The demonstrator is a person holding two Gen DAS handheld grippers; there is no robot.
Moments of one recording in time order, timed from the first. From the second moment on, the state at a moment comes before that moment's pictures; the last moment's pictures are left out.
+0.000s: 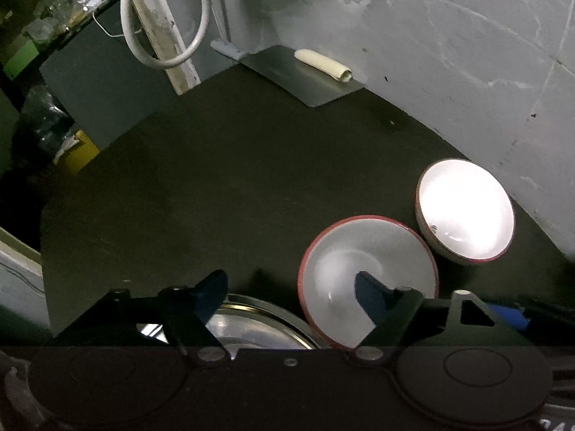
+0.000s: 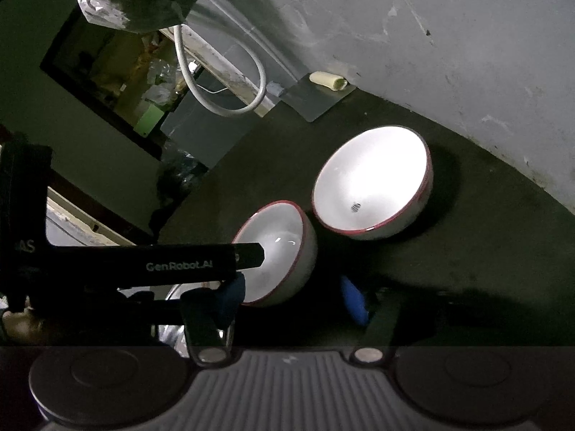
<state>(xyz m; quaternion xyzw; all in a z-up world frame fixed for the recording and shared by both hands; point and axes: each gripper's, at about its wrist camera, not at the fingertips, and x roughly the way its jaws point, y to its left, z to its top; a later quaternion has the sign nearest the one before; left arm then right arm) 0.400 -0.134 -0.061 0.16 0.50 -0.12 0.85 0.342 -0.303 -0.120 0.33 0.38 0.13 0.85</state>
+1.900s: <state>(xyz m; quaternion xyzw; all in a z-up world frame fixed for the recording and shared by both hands) 0.228 -0.043 -0.025 -0.06 0.41 -0.23 0.88 0.211 -0.260 -0.058 0.22 0.37 0.14 0.89</state>
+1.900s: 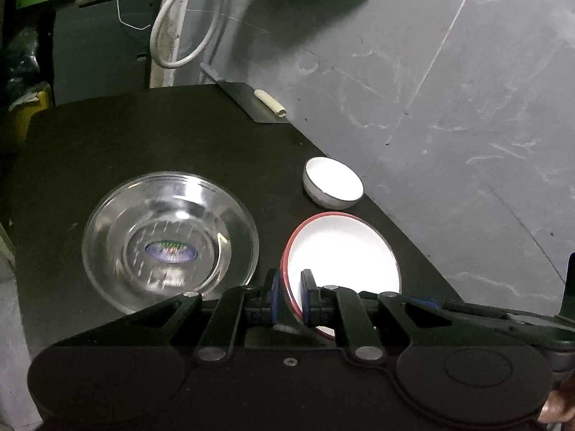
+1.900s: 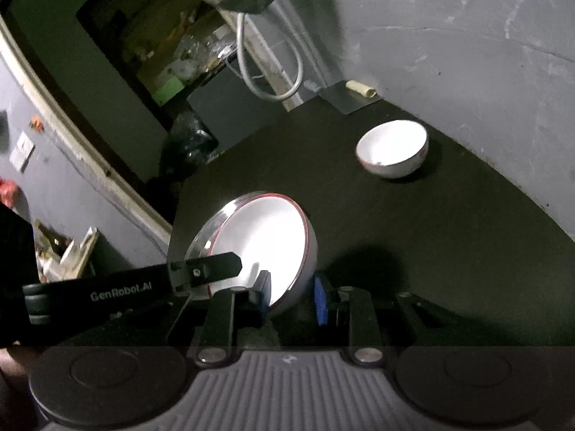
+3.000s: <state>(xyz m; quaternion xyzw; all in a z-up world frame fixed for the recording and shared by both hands) 0.165 0.011 -0.050 -0.12 0.49 -0.18 0.84 0.182 -0.198 -0.056 0.12 0.47 0.18 0.85</state>
